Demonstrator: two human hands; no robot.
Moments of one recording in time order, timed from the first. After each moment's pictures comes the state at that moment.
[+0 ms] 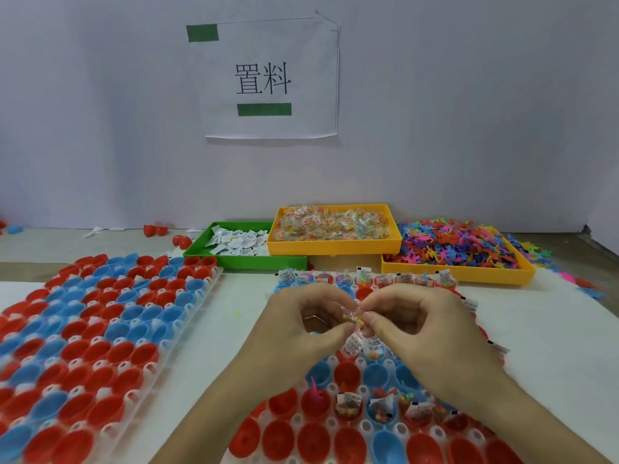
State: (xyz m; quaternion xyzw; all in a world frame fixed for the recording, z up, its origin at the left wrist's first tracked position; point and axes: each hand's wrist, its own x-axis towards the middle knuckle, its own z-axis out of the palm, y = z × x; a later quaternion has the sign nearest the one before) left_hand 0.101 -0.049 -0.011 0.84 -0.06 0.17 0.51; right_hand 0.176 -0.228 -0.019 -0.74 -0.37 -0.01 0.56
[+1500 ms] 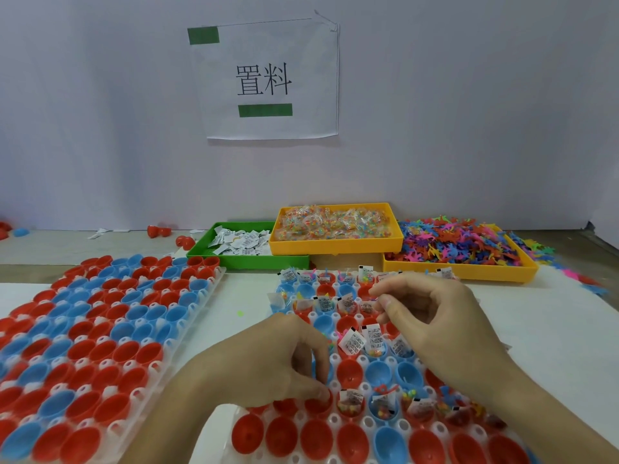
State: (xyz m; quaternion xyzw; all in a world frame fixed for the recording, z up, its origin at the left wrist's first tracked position) left_hand 0.089 -0.020 0.003 0.94 -0.05 -0.13 0.30; right_hand 0.185 -0.233 -0.020 -0.76 -0.35 -0.06 0.55
